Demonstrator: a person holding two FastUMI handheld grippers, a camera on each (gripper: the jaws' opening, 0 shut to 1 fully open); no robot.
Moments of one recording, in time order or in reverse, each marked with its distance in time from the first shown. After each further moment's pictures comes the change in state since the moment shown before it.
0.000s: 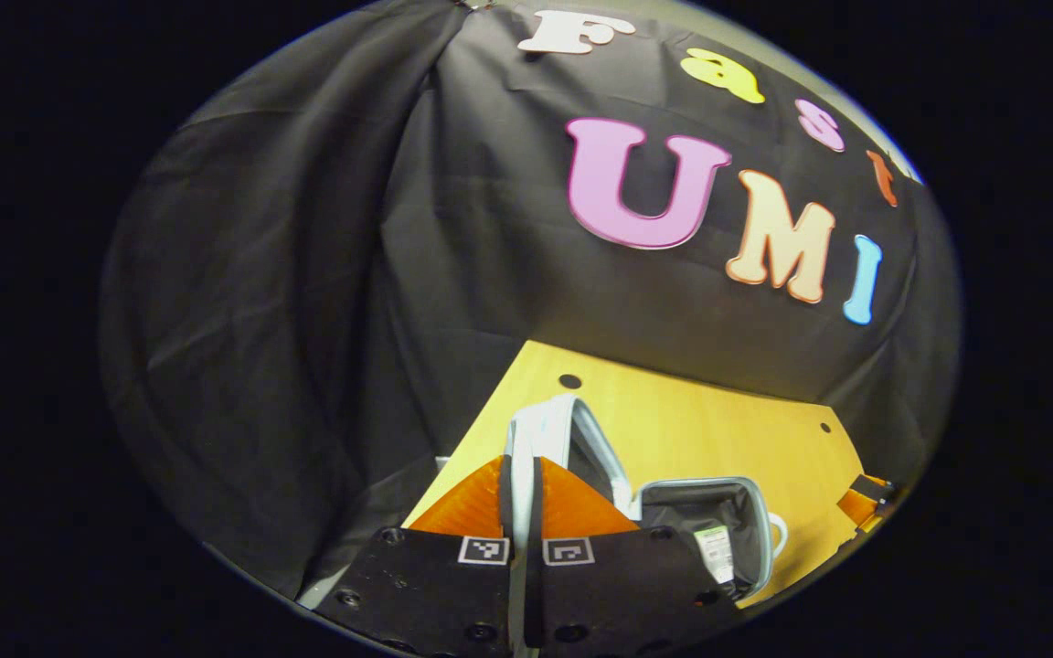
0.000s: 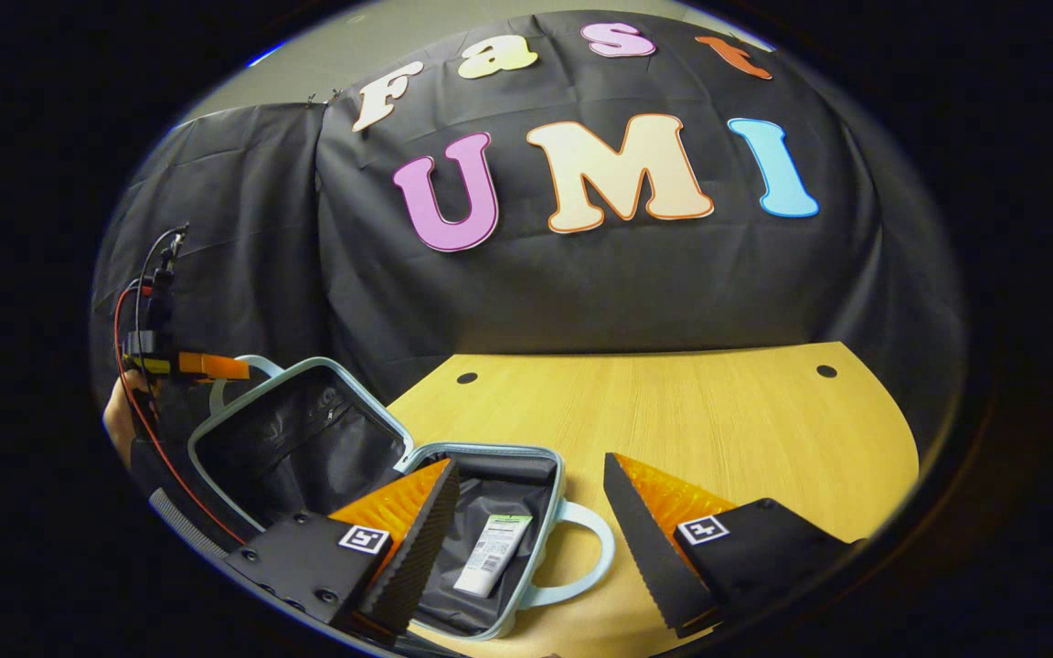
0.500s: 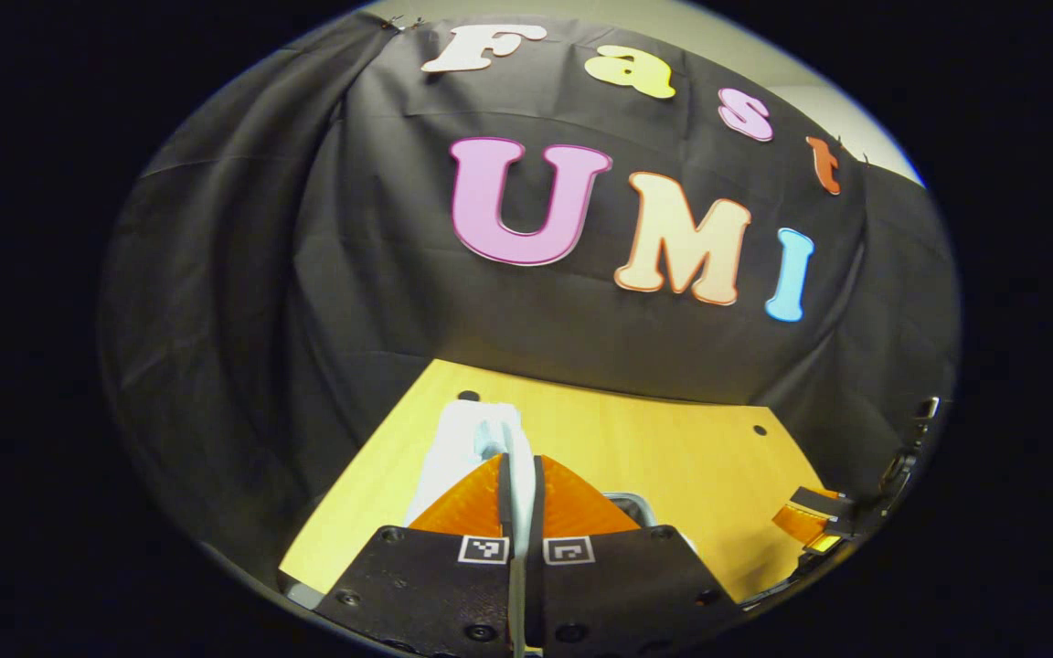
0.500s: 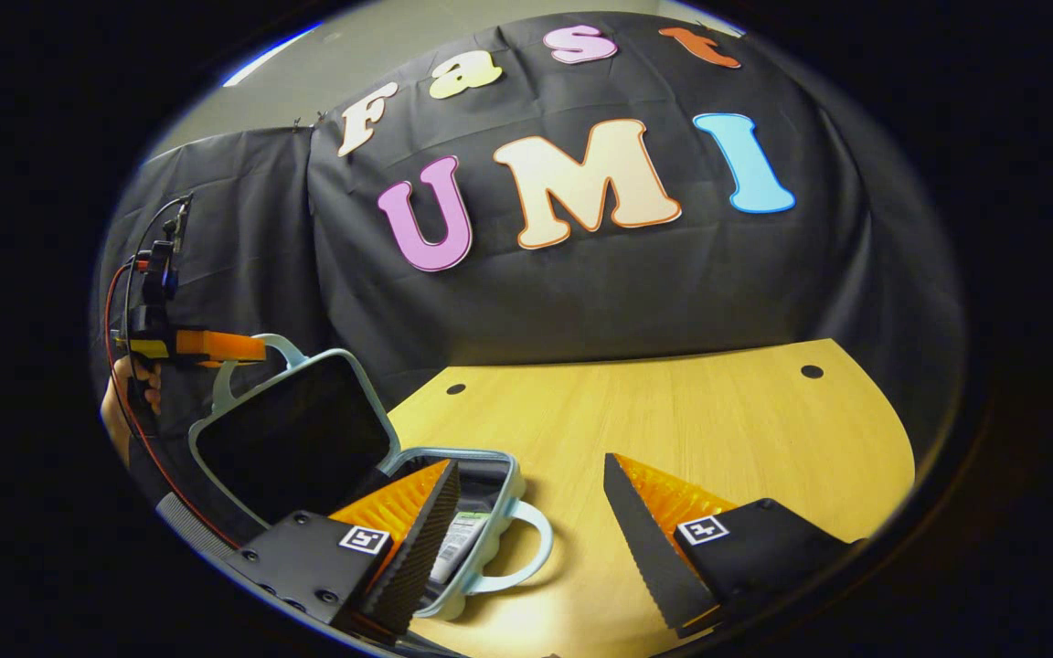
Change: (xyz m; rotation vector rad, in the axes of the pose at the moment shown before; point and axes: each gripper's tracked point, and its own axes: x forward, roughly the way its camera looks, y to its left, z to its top) left arm -0.017 -0.168 0.016 0.034 -0.030 -0.170; right arm -0.027 -0.072 0.019 0.042 -0.019 0.030
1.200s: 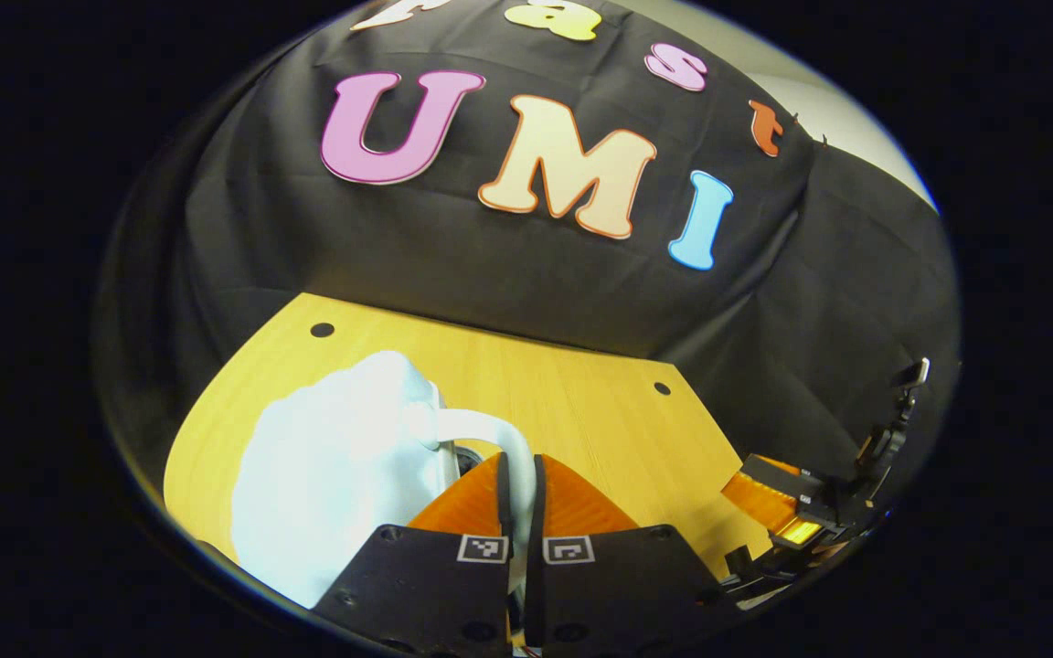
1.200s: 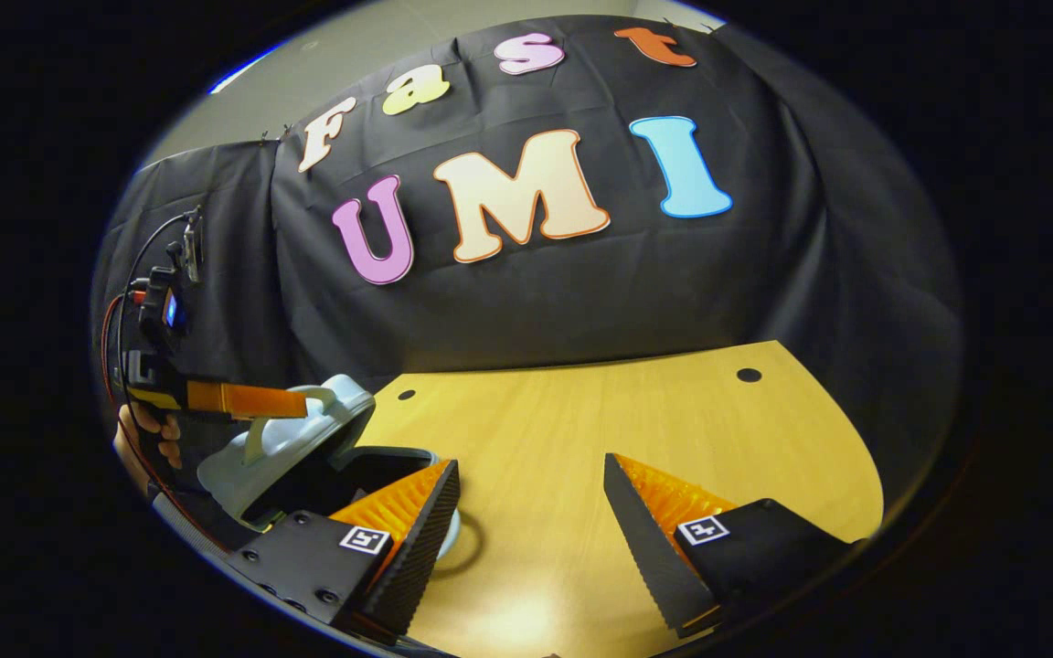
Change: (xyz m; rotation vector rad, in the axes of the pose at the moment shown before) left arm 0.038 -0.168 -0.101 -0.022 0.180 -0.241; right arm -0.043 -0.103 0.012 0.003 -0.017 -0.114
